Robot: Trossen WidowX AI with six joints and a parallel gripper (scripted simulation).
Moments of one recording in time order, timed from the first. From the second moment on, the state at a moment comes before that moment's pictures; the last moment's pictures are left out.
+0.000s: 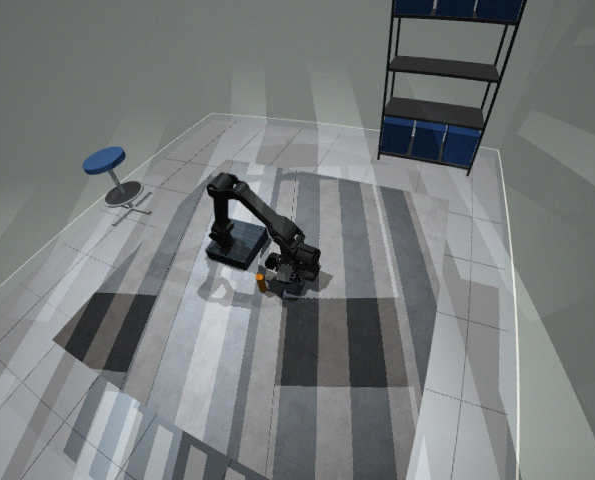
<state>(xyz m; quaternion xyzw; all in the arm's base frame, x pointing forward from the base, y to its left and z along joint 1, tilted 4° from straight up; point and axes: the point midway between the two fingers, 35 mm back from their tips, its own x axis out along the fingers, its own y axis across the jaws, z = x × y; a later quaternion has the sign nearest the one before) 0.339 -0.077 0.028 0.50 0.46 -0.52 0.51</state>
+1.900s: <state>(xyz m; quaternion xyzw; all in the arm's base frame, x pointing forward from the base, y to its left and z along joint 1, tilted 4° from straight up) 0.330 -0.021 0.128 0.47 0.50 -0.50 0.53</state>
